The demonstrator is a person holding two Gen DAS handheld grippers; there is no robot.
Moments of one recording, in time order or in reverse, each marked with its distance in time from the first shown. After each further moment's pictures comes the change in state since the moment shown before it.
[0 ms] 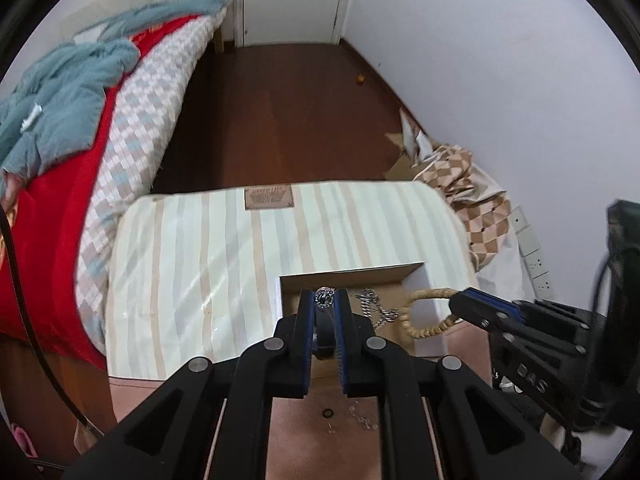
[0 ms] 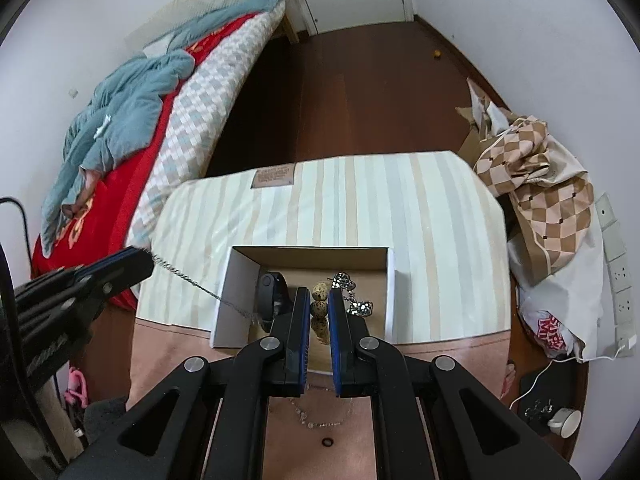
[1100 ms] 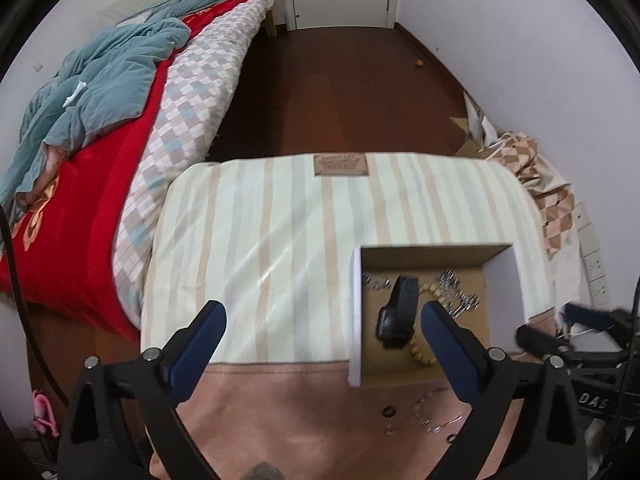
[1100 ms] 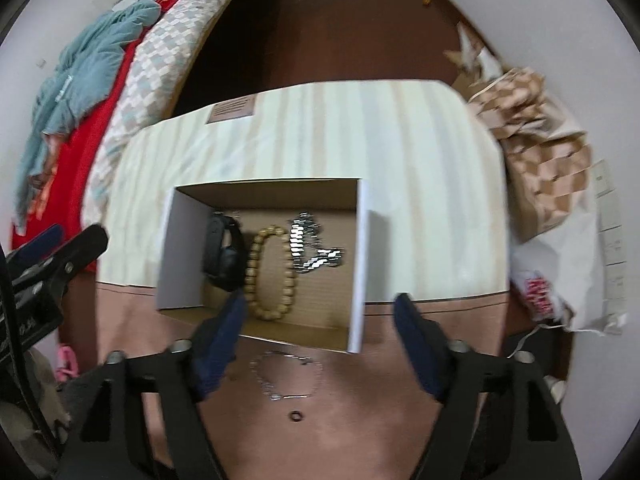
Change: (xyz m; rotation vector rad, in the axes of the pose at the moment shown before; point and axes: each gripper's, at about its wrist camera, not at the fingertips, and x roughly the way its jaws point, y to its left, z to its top) left arm 0.023 0.025 -0.033 -0.045 0.029 0.232; right arm 0.049 -0.018 -0.024 0.005 0.189 -0.117
